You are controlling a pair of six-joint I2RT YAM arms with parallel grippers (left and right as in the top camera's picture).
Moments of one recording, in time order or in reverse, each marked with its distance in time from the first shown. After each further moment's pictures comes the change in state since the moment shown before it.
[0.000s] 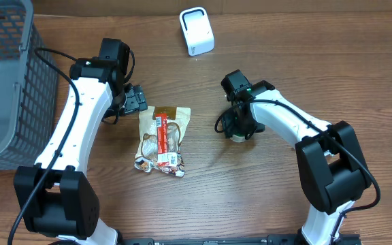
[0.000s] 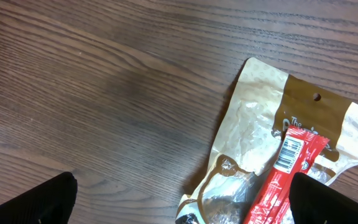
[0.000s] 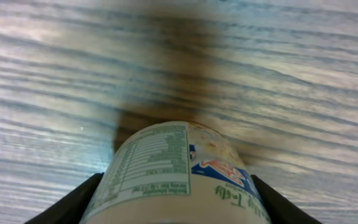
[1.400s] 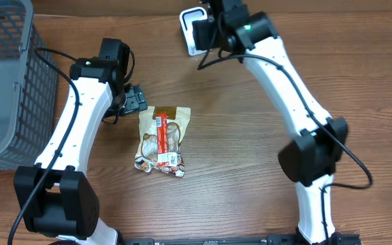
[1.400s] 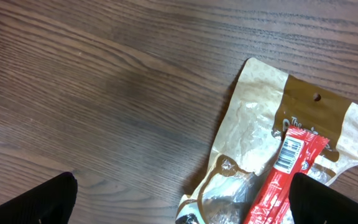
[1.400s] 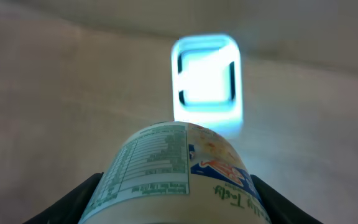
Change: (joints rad) left arm 0.000 0.000 0.000 0.000 0.000 0.000; right arm -0.002 0.272 0.963 0.017 -0.007 -0.080
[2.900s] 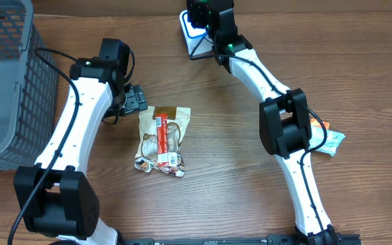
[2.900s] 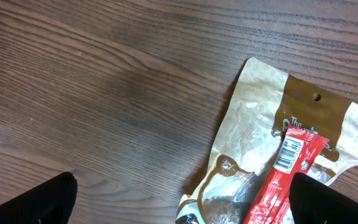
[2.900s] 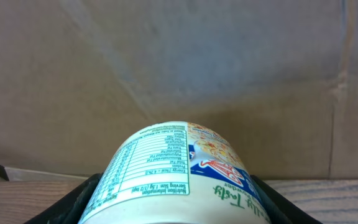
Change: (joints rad) left arm 0.000 0.000 0.000 0.000 0.000 0.000; right arm -0.072 0.395 -0.014 0.933 0.029 0.261
